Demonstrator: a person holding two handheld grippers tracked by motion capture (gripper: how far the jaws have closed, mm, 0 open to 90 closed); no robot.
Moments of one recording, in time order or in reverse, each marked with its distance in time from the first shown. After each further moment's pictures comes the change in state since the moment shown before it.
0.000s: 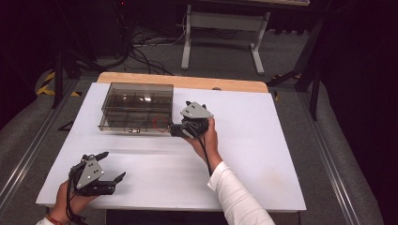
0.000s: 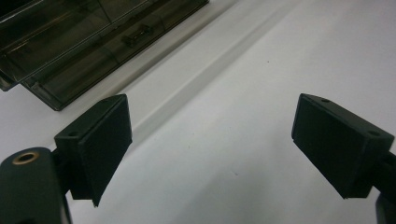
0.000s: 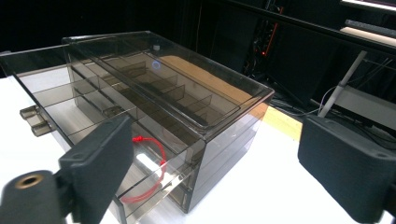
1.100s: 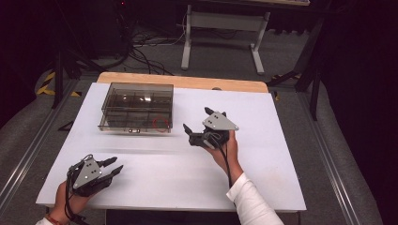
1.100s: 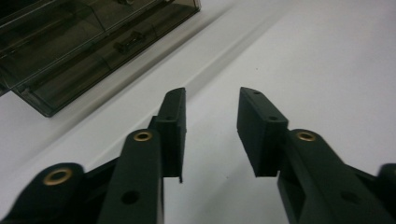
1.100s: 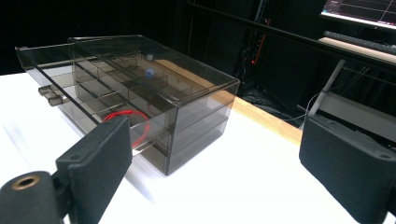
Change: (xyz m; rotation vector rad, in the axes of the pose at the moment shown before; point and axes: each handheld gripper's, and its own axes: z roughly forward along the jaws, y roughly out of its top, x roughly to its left) left arm 0.002 0.001 -0.004 -0.032 -0.041 -0.016; right arm -0.020 -0.018 -0.062 -0.046 -0.026 -0.009
